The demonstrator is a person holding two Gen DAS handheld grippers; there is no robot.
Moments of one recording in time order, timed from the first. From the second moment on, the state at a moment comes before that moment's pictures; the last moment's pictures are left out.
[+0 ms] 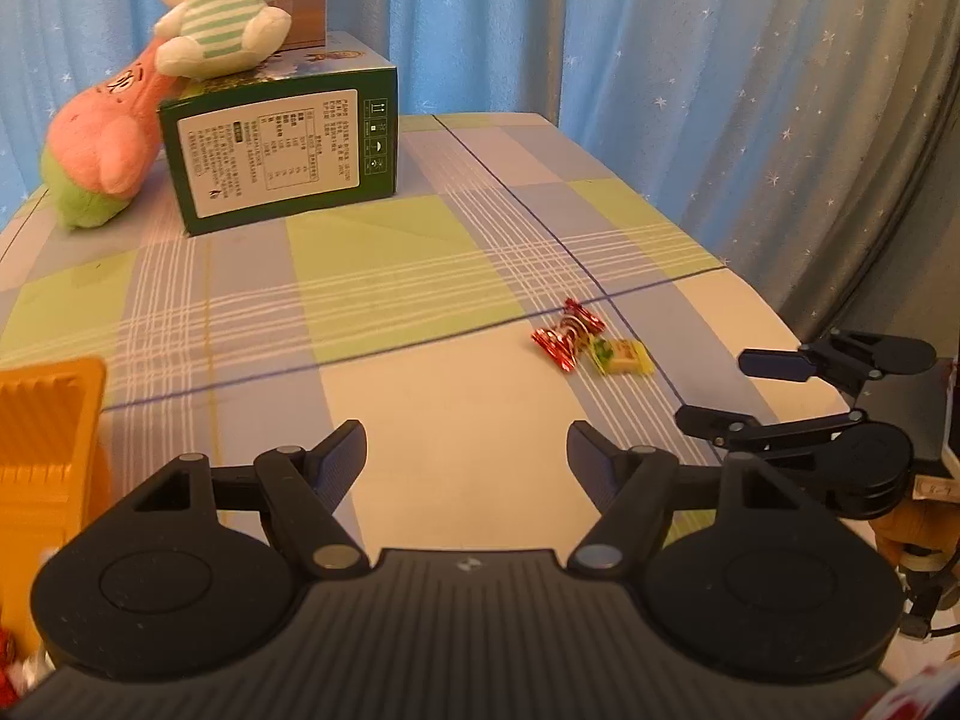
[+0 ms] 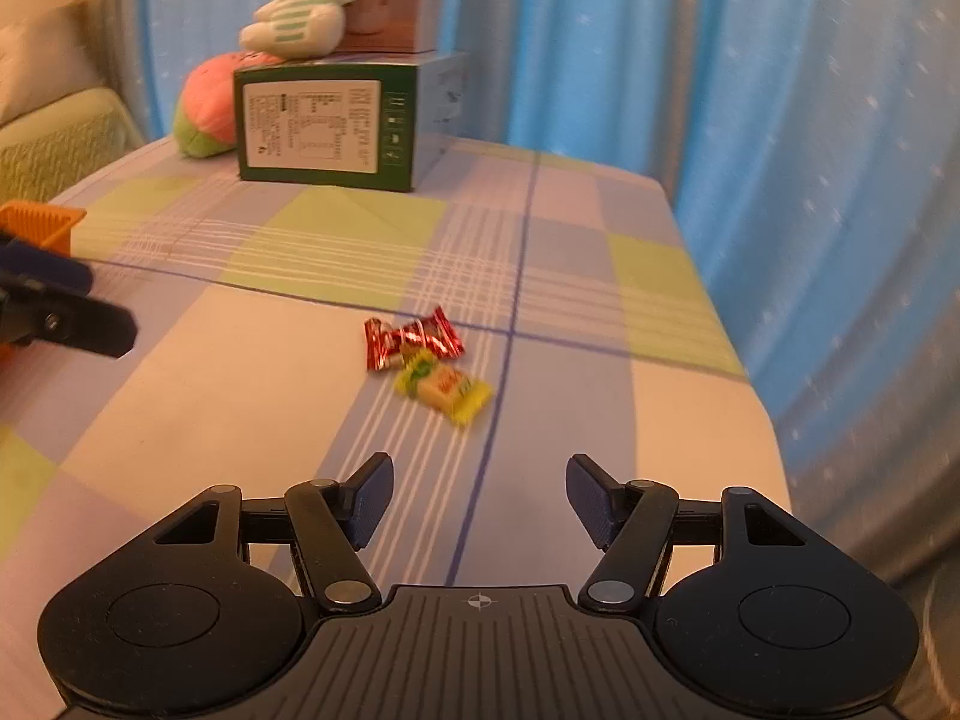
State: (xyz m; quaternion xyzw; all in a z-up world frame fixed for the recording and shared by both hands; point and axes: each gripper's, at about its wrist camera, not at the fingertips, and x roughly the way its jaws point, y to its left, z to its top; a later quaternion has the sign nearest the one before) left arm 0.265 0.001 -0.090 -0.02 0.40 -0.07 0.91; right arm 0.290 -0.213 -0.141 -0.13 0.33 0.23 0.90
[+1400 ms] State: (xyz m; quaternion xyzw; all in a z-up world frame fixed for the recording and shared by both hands) left arm 0.374 -0.069 -0.148 0.06 0.39 -0.19 0.90; right arm 0.332 -0.250 -0.141 0.08 0.36 0.12 0.92
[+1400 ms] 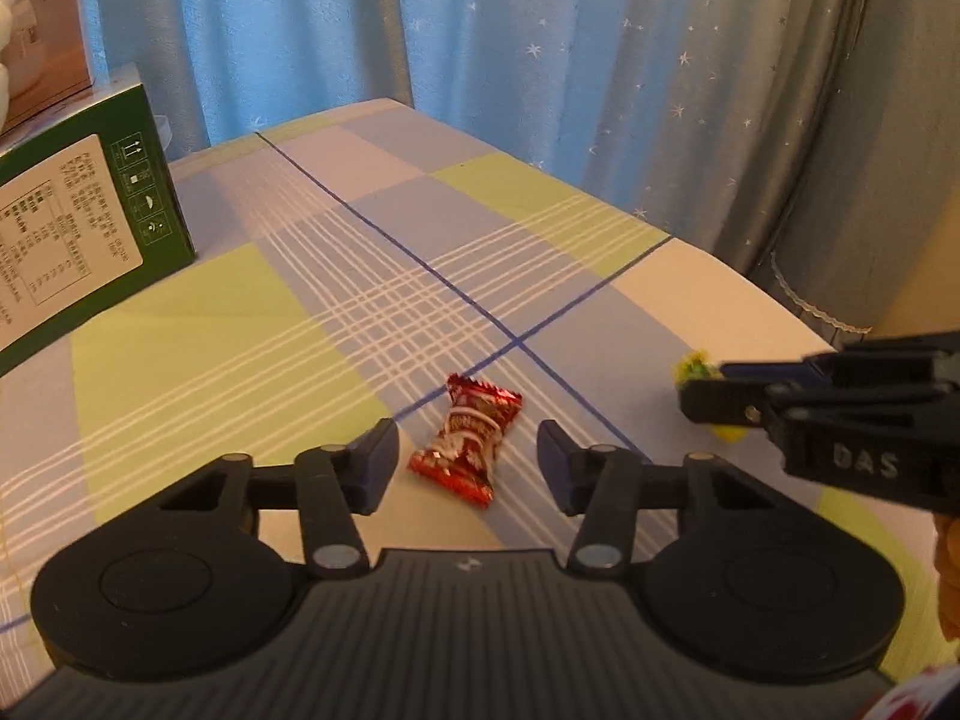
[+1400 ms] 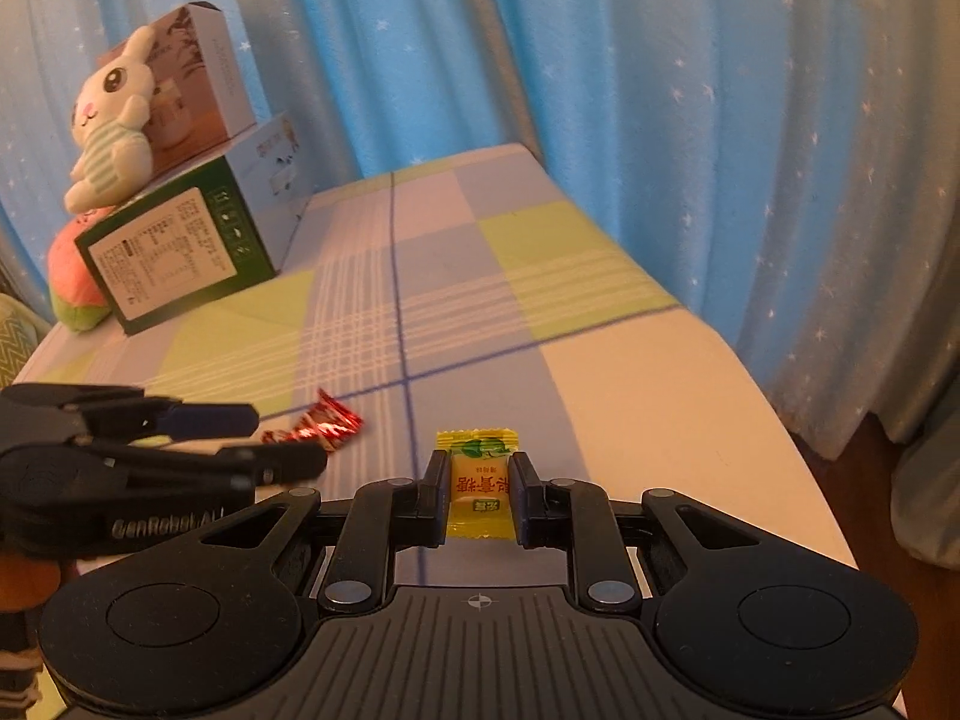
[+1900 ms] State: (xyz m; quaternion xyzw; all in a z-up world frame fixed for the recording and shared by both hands) left arm 0.365 -0.078 -0.156 0.06 0.40 -0.18 0.90; right arm 0.330 -0.250 -0.148 0.07 0.36 0.12 0.92
